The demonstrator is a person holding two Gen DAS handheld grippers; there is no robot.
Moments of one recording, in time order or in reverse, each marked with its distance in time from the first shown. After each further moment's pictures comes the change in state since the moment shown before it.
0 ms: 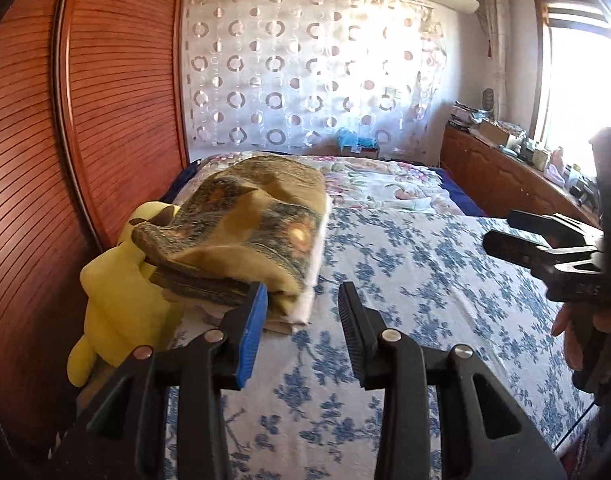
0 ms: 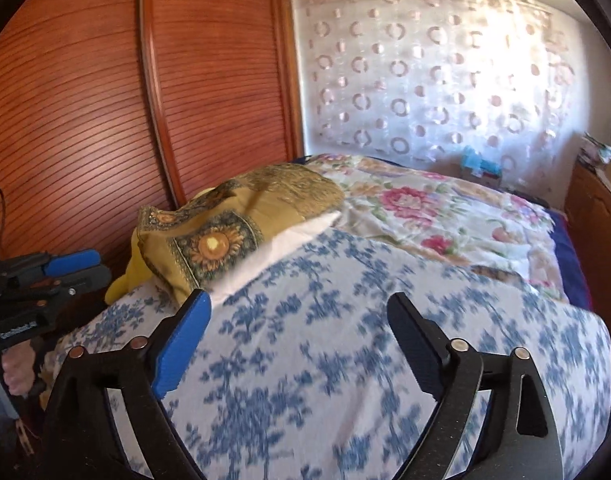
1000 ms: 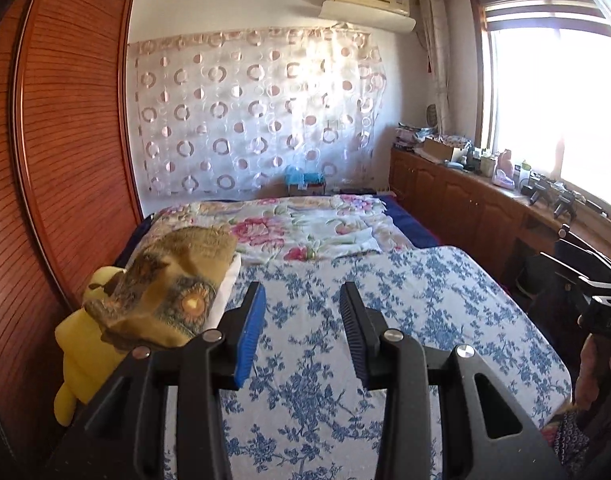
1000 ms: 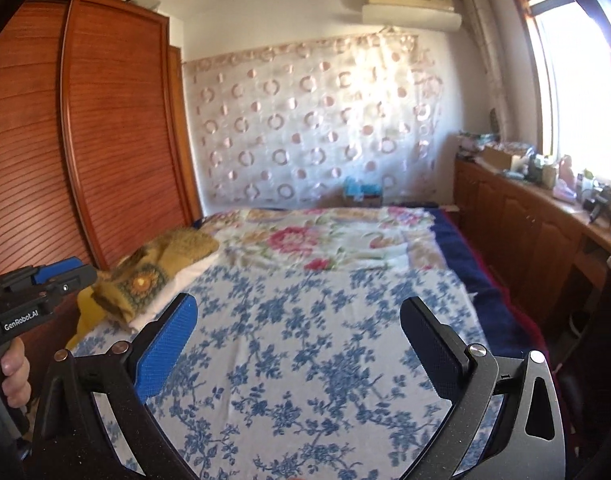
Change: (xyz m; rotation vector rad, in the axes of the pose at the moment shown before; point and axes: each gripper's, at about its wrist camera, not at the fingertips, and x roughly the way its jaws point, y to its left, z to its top) left arm -0.074 -0.106 0.049 0.108 -0.132 -0.126; right arm -0.197 -0.048 -0.040 0.198 -0.217 -0.344
